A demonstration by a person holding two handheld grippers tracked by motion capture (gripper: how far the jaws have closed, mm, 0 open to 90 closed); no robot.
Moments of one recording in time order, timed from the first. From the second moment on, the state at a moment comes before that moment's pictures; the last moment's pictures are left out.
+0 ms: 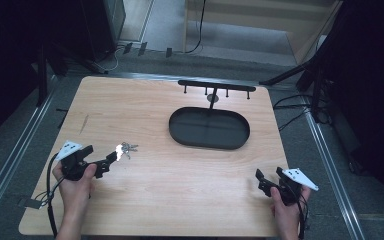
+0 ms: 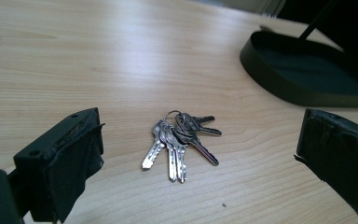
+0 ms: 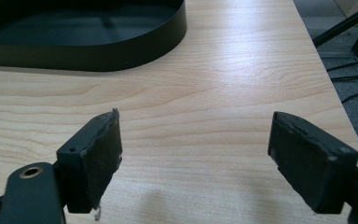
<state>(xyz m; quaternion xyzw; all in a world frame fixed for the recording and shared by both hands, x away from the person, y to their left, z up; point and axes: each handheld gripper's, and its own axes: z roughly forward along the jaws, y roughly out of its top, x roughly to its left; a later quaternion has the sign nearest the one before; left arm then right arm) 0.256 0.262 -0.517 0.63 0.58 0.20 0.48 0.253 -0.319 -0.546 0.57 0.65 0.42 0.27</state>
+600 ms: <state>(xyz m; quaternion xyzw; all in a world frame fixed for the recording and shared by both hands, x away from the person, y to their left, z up) 0.319 0.240 -0.491 0.78 0.58 0.13 0.19 0.253 -0.320 -0.546 0.57 0.65 0.43 0.27</state>
